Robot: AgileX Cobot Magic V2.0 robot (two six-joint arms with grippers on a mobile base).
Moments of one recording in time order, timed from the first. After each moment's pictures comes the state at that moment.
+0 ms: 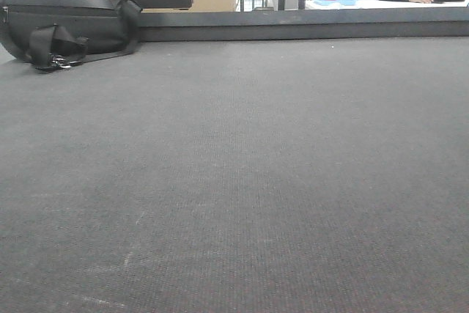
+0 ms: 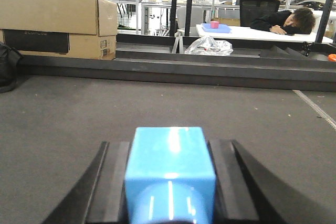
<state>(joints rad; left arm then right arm) 0.04 0.29 -0.47 -0.17 0.23 0.21 0.04 0.34 -0.54 0.15 0.30 -0.15</state>
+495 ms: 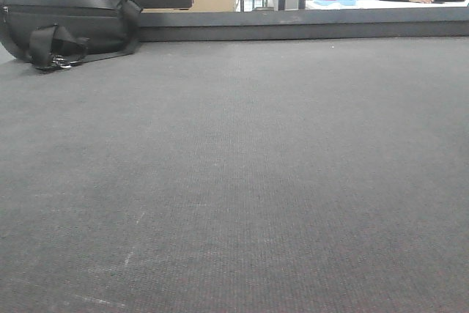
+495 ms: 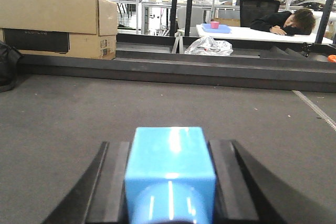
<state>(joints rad) 0.04 0.29 -0.47 -0.17 0.23 0.21 0.04 0.34 -0.54 0.15 0.30 -0.15</state>
